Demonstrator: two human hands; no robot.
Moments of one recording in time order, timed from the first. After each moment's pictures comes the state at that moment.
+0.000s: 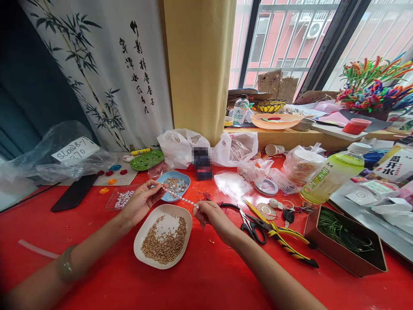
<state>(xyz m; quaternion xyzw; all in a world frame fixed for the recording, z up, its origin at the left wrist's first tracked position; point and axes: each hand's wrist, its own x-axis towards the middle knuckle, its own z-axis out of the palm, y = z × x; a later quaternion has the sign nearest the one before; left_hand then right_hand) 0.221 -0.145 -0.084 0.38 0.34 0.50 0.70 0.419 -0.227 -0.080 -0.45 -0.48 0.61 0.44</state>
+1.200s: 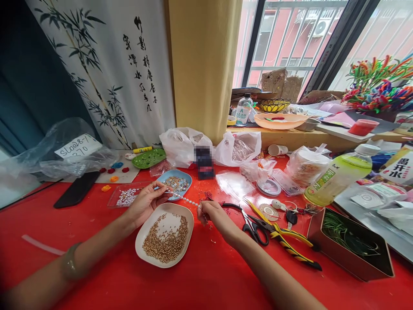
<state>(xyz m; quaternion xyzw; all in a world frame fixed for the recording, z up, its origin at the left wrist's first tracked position) 0.227 -0.151 -0.084 0.37 0.36 0.47 0.72 0.419 -0.226 -0.082 -0.49 -0.53 0.55 0.42</state>
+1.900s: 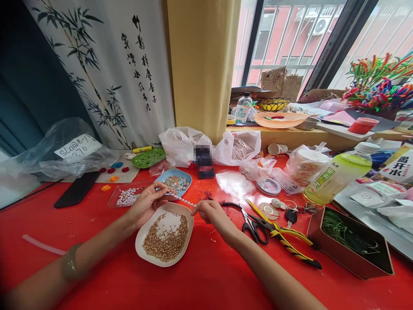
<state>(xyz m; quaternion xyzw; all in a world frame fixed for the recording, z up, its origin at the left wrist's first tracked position) 0.228 -0.156 -0.086 0.40 0.35 0.44 0.73 0.416 -0.225 -0.084 -0.50 -0.50 0.56 0.42</state>
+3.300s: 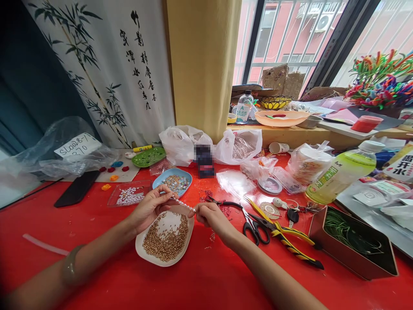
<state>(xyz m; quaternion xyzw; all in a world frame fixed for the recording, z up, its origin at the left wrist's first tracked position) 0.233 -0.167 -0.087 0.43 0.36 0.40 0.73 0.413 -0.228 -0.085 -0.50 -0.52 0.57 0.40</state>
